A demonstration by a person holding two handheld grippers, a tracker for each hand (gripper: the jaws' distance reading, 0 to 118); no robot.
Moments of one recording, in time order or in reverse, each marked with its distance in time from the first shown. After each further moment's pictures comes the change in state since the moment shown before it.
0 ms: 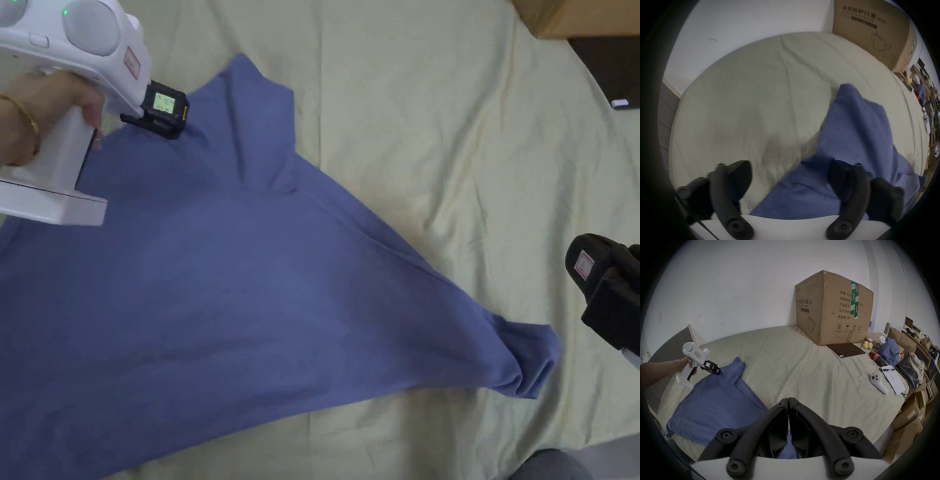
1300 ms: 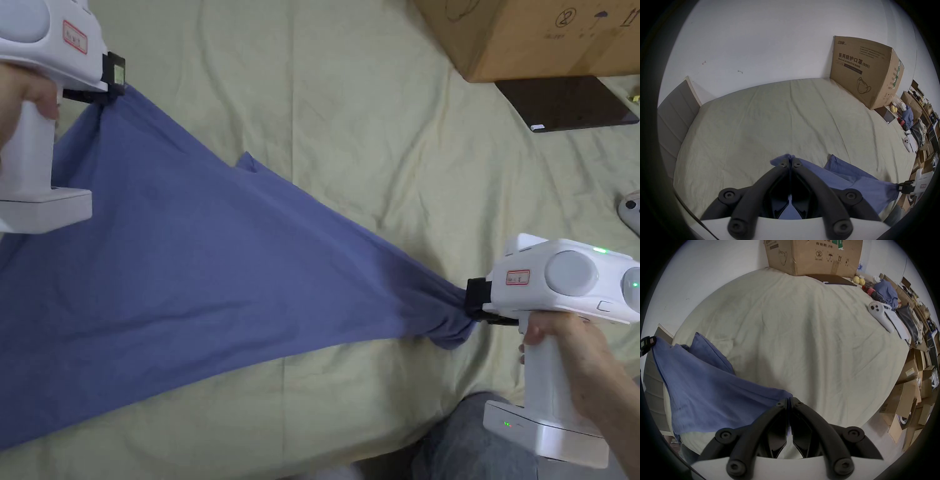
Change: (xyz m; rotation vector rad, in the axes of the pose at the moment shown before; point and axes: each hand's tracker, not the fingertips) left arm 0.003 -0.057 0.200 0.348 0.008 0.141; right arm 0.035 -0.052 -0.058 -0.542 -0.100 -0.218
